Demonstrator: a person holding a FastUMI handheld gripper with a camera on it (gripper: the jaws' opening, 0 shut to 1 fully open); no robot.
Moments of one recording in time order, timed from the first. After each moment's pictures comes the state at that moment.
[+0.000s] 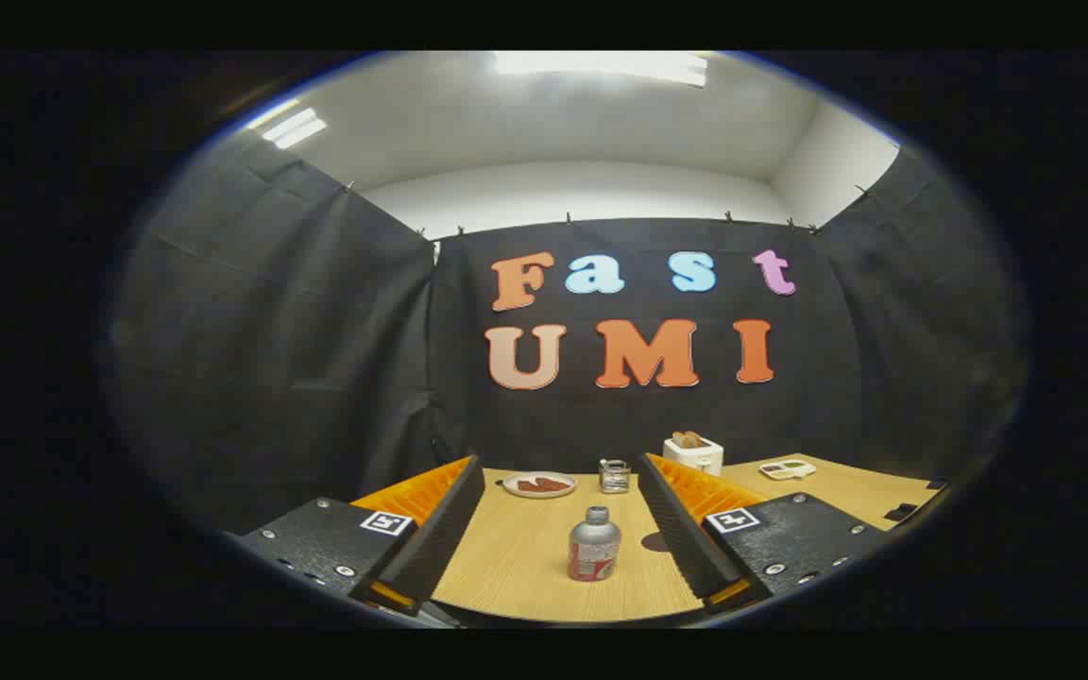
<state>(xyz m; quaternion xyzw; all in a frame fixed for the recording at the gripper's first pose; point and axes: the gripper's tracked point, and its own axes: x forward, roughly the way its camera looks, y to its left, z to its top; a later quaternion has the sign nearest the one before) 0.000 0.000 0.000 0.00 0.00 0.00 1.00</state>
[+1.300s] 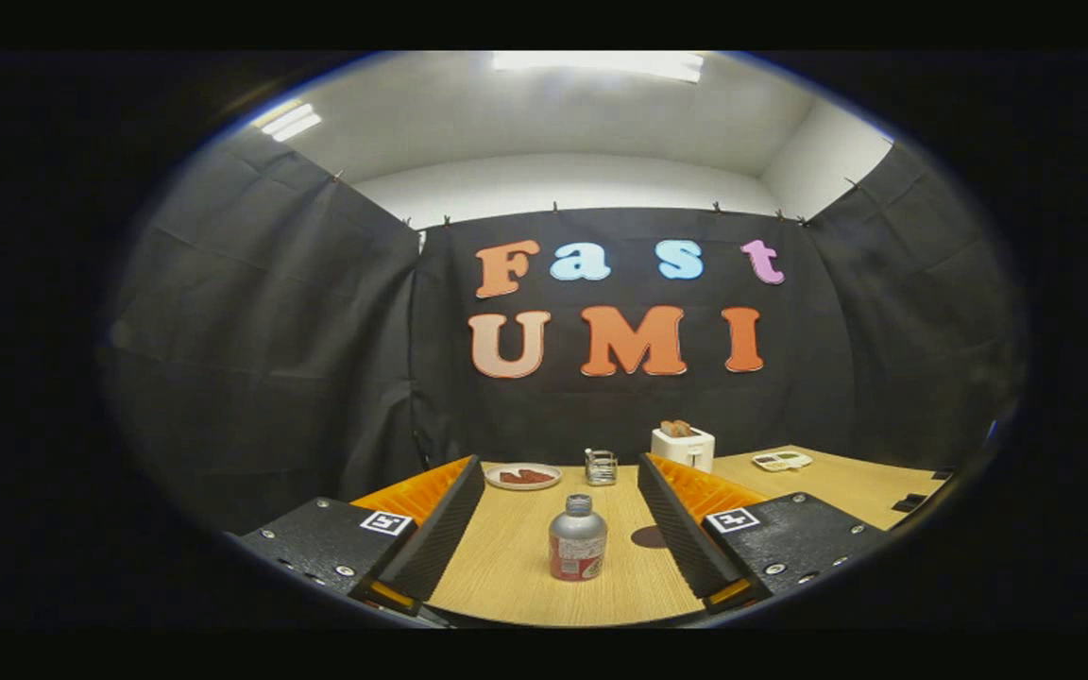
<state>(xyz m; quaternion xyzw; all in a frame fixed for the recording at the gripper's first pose) 0.029 -0.018 -0.050 0.00 0.01 -0.02 1.00</state>
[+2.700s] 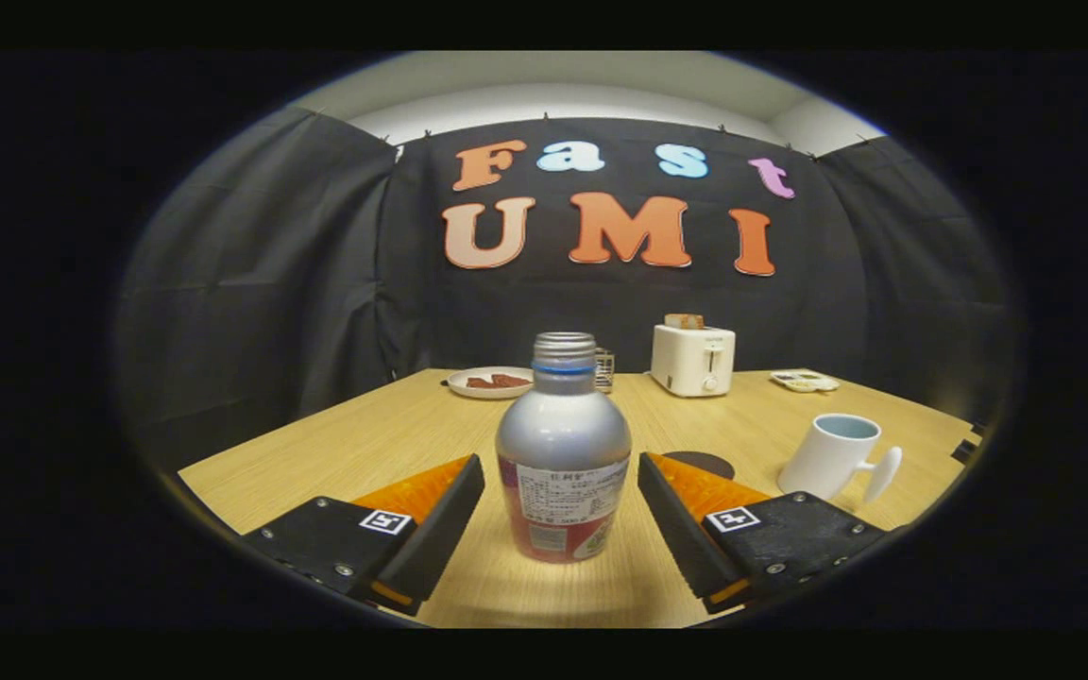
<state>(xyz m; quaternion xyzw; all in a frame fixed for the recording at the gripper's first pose) 0.110 -0.032 -0.245 -0.01 0.17 -0.03 0.99</state>
